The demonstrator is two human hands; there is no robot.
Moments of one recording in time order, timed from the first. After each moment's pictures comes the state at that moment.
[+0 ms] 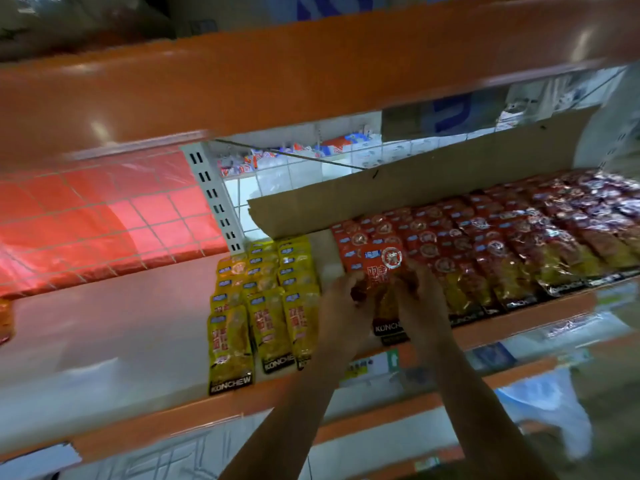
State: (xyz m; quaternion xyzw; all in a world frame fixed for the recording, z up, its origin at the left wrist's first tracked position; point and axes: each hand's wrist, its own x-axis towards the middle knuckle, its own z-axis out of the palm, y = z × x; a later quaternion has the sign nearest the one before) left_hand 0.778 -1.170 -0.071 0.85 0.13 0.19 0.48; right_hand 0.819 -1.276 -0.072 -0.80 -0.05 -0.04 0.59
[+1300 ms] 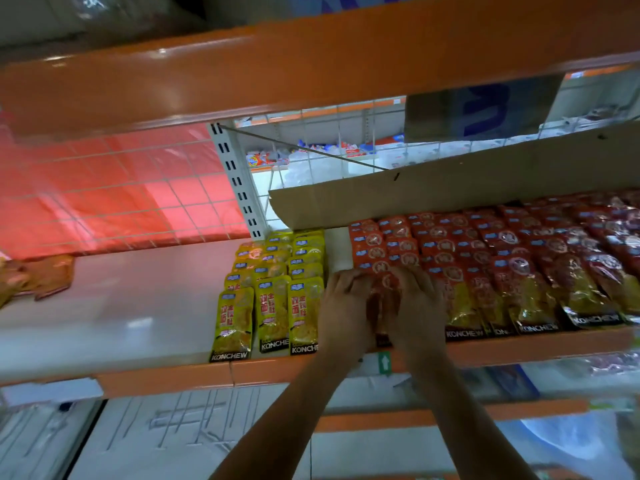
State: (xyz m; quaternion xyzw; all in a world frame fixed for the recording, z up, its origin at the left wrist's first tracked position) left_hand 0.775 -1.188 -0.081 0.94 0.08 0.26 0.18; right_hand 0.818 -1.292 -0.071 -0.89 -0.22 -0.14 0.37
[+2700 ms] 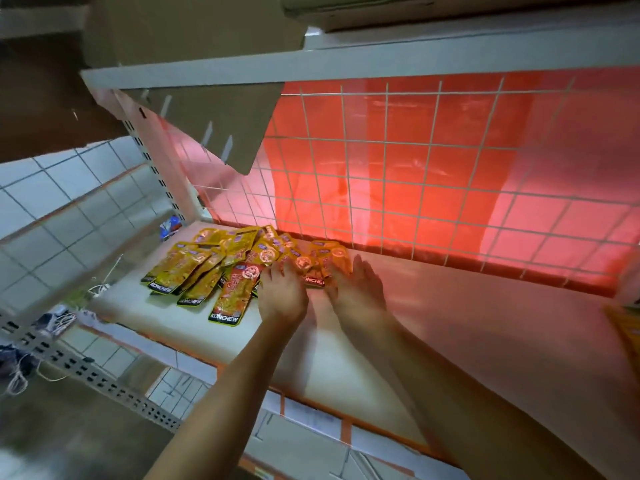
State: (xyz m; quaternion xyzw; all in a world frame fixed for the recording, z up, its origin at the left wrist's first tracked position) left_hand 0.504 -0.593 -0.090 0.86 0.51 0.09 0.04; right_hand 0.612 -0.672 -0.100 -0.85 -0.48 0.12 0.17
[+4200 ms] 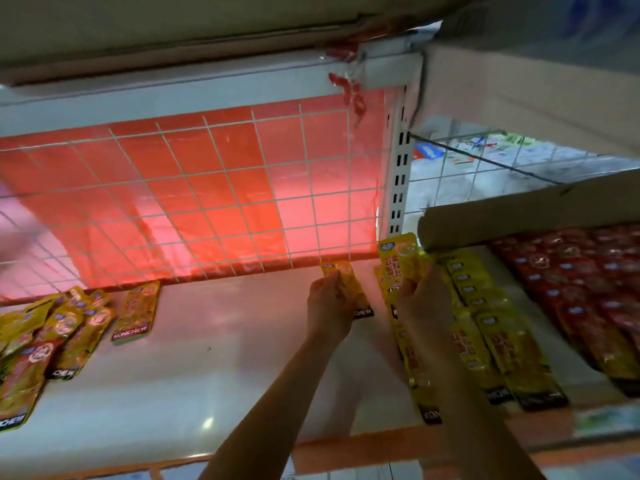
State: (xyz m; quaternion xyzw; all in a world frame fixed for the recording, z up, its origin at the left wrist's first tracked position) left_hand 0.721 -0.856 -0.095 0.87 0.24 0.16 0.39; right_hand 0.757 -0.986 -0.051 -0.90 -0.02 -0.07 0.44
